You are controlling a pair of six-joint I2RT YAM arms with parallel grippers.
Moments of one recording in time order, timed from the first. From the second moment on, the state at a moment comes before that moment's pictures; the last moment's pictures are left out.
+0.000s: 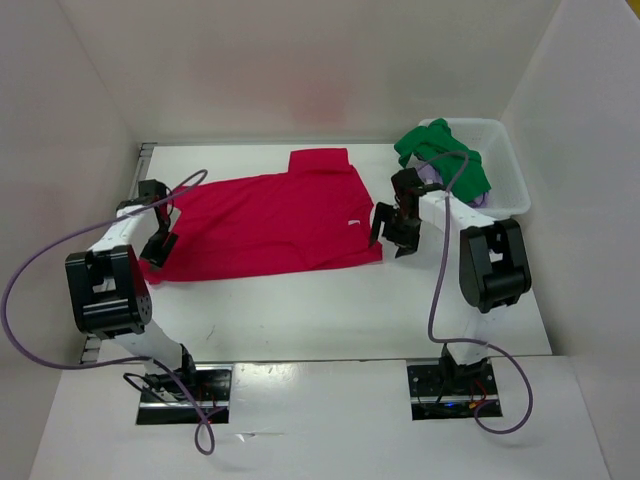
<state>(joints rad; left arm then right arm) 0.21 1.67 1.13 -0.76 -0.53 0.53 0.24 1.82 1.28 -0.72 -0.14 0.52</state>
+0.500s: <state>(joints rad) 0.26 1.72 1.05 -0.76 -0.33 0.41 0.24 1.84 1.15 -0.58 -0.22 0.58</state>
